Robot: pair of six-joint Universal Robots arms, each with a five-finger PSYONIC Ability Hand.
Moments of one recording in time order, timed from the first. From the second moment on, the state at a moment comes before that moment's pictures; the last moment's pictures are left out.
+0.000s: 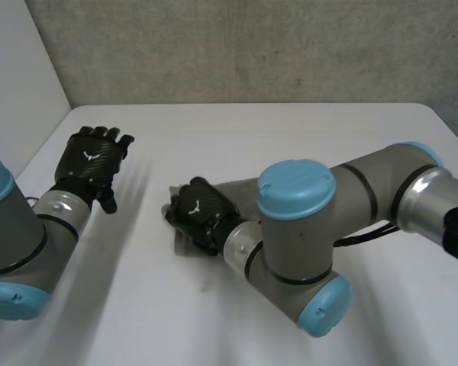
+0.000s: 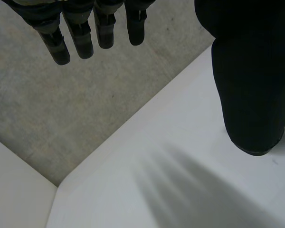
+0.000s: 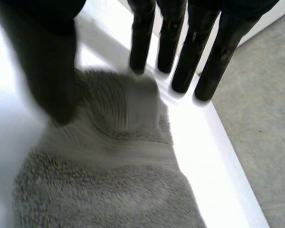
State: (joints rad) left arm 4.43 -1.84 -1.78 3.55 -1.51 3.57; right arm 2.39 -0.85 1.12 0.00 1.35 2.41; left_hand 0.17 0.16 0.17 0.17 0.03; right_hand 0.45 0.46 0.49 0.51 0.28
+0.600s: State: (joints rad) left arm 4.21 -1.88 -1.72 3.55 -1.53 3.57; right arm 1.91 -1.05 1.59 -0.17 1.38 2.36; left_hand 0.17 0.16 0.17 0.17 0.03; right_hand 1.27 1.34 1.34 1.34 1.16
